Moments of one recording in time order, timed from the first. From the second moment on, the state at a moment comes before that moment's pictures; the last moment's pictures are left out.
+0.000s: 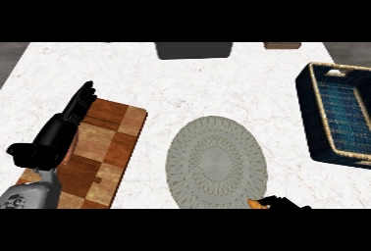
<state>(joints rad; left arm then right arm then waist) -0.13 0.19 0.08 -1.61 -0.07 -0.21 0.02 0.29 -0.70 0.69 -2.14 0.73 -0.15 0.38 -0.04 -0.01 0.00</state>
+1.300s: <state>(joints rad) -0.12 0.20 0.09 -1.61 -0.06 -0.23 0.01 0.32 -0.76 0.22 -2.39 0.53 -0.36 0.44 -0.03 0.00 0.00</state>
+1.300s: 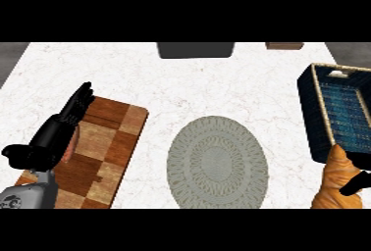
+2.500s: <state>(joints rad) -0.16 0.17 0.06 -1.61 -0.08 -0.23 0.03 -0.28 -0.86 -0.37 -1.80 -0.02 -0.06 0.56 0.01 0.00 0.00</state>
